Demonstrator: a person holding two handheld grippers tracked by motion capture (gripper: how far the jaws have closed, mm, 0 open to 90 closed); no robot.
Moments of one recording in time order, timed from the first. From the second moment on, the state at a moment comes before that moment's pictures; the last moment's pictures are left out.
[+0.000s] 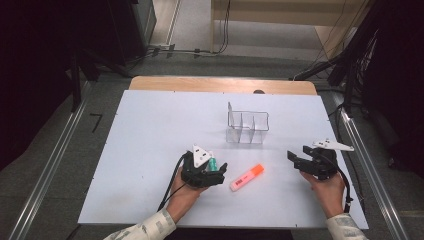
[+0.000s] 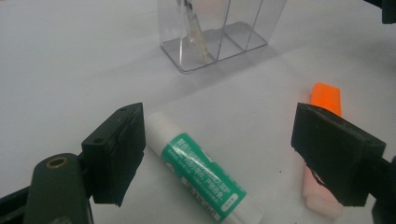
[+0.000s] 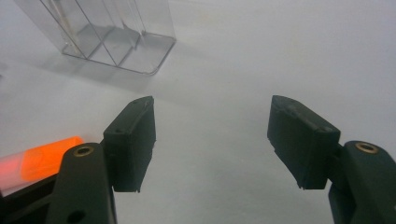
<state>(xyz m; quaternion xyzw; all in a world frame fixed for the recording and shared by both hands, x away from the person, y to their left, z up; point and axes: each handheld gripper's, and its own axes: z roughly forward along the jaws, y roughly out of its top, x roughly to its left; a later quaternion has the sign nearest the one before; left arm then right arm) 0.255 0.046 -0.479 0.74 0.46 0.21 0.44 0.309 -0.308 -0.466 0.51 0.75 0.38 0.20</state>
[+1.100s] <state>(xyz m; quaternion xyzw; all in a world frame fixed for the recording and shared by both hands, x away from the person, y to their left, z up) 0.253 0.008 -0.491 0.77 0.43 0.19 0.44 0.309 -0.308 -0.466 0.51 0.75 0.38 0.20</state>
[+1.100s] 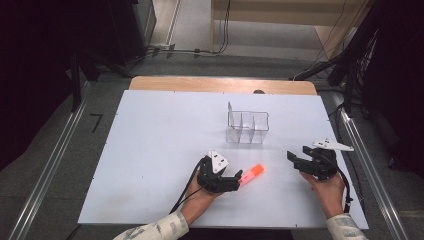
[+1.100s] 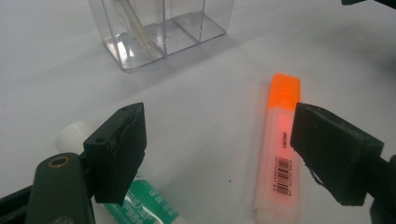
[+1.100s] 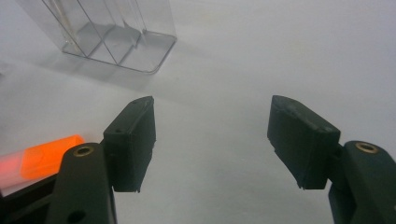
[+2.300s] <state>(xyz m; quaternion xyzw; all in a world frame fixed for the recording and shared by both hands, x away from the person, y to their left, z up) 0.254 -0.016 -0.503 0.79 0.41 0.17 0.43 0.308 -0.307 -0.466 0.51 0.75 0.38 0.20</state>
